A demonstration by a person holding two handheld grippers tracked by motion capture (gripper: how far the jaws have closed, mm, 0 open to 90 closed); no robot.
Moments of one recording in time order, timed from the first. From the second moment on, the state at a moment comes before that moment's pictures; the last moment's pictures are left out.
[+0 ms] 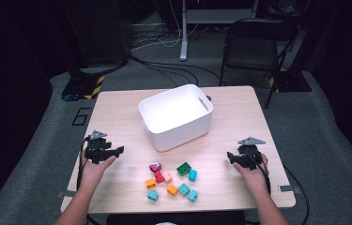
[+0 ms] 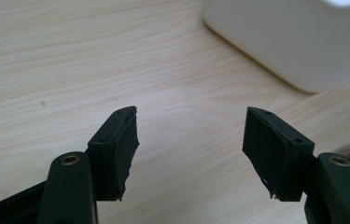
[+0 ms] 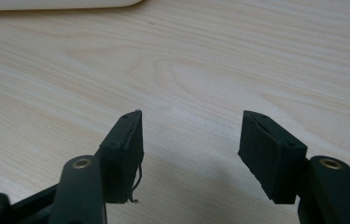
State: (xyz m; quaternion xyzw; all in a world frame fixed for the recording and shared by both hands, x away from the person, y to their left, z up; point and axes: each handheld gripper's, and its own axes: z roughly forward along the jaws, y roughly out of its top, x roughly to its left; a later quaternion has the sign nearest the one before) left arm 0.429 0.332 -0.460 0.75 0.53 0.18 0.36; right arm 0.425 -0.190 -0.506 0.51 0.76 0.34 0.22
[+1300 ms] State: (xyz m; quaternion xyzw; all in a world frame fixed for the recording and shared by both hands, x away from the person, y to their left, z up) left arm 0.466 0.244 -0.378 0.77 0.47 0.16 0.40; right arm 0.422 -0.187 -0.509 0.51 0.76 0.34 0.22
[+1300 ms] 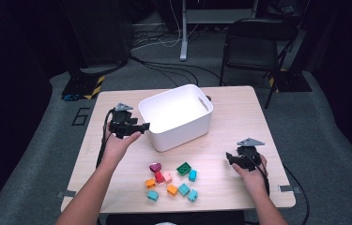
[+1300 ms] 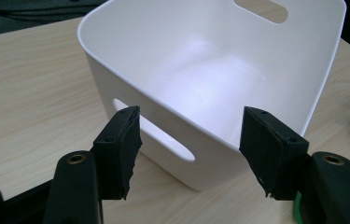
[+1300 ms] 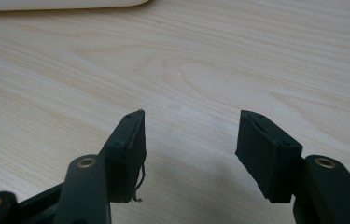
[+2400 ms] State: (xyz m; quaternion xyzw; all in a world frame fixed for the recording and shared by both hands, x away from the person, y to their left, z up) left arm 0.485 0.219 -0.392 0.78 0.49 0.19 0.35; right arm 0.423 -0.189 -0.510 0.50 0.76 0.34 0.22
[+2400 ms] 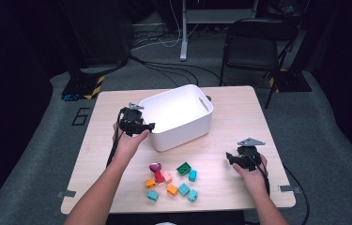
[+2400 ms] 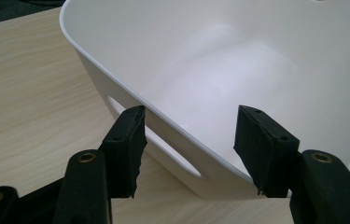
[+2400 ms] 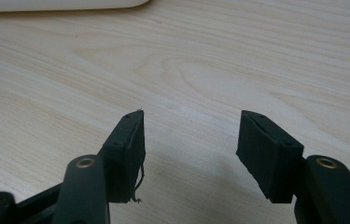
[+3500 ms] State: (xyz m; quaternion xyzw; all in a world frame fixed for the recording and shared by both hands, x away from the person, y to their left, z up) left arm 0.470 0.270 -0.391 0.80 0.44 0.16 0.36; right arm 0.416 -0.173 -0.505 0.48 0.77 0.36 0.20
